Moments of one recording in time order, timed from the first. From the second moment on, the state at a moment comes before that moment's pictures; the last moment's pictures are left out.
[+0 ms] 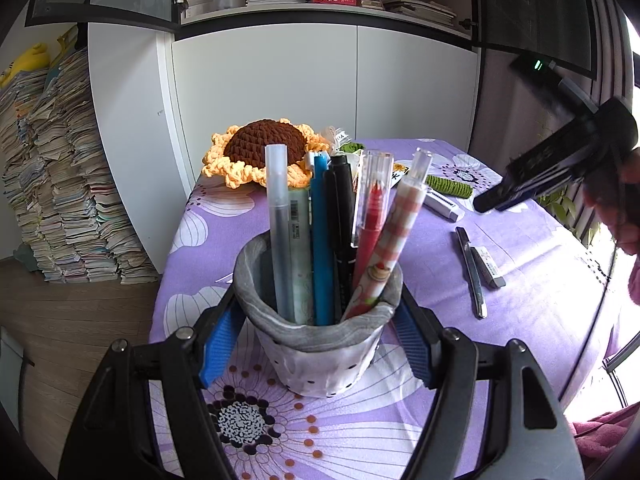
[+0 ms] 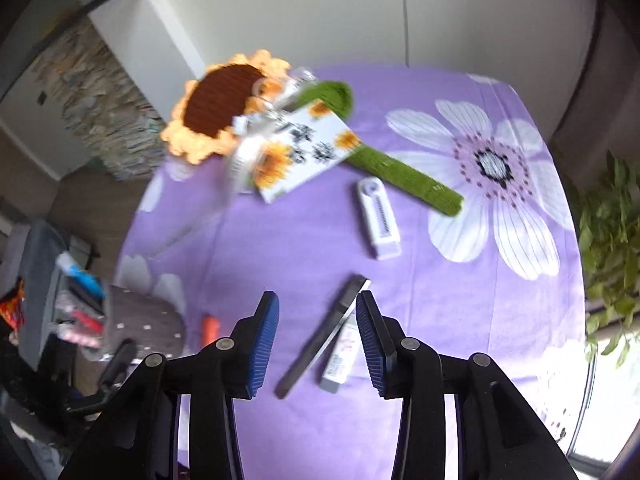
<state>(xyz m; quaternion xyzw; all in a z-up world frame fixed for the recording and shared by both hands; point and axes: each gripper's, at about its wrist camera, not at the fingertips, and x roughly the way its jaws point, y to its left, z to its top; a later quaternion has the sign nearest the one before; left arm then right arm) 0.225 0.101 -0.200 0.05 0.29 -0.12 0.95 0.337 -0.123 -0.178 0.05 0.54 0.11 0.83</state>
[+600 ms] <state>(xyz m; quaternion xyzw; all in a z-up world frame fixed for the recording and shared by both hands) 0.225 0.100 -0.200 0.05 0.30 -0.12 0.95 0.374 -0.087 -0.237 0.00 0.59 0.08 0.80</state>
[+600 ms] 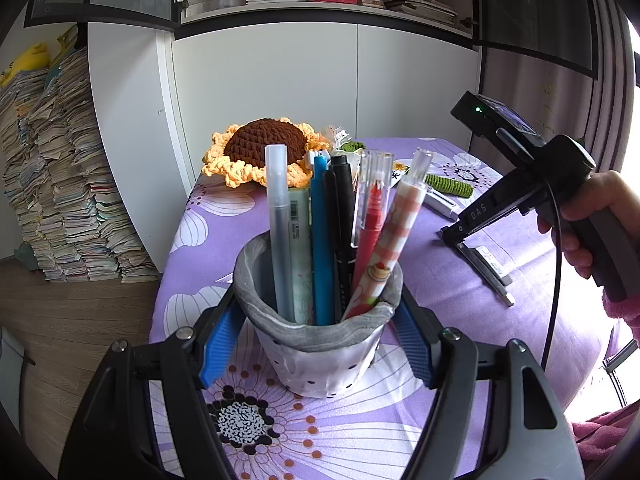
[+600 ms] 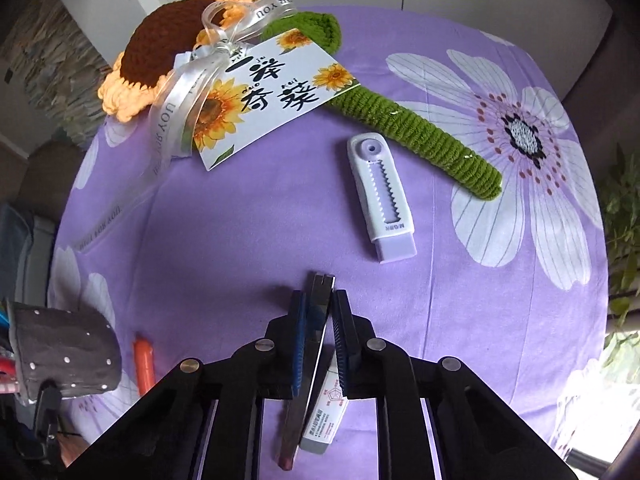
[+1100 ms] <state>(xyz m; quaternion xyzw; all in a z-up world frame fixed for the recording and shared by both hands) 0.225 0.099 -0.200 0.05 0.29 -0.12 0.95 0.292 -0.050 -0.106 -0.01 0.43 0.22 0.88</state>
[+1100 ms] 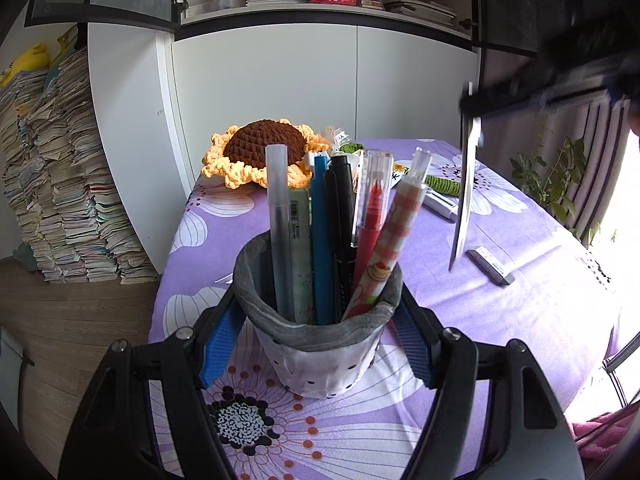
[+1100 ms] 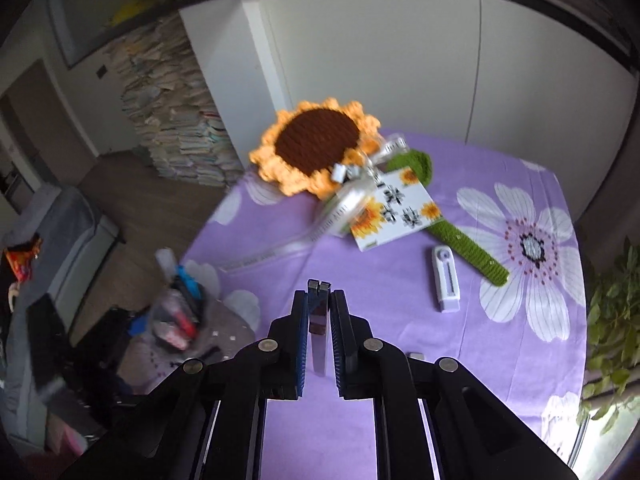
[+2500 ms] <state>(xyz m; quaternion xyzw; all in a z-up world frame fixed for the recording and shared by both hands) 0.226 0.095 -0.201 0.05 0.29 -0.12 0.95 0.278 0.047 -0.108 -0.05 0.36 0.38 0.85</state>
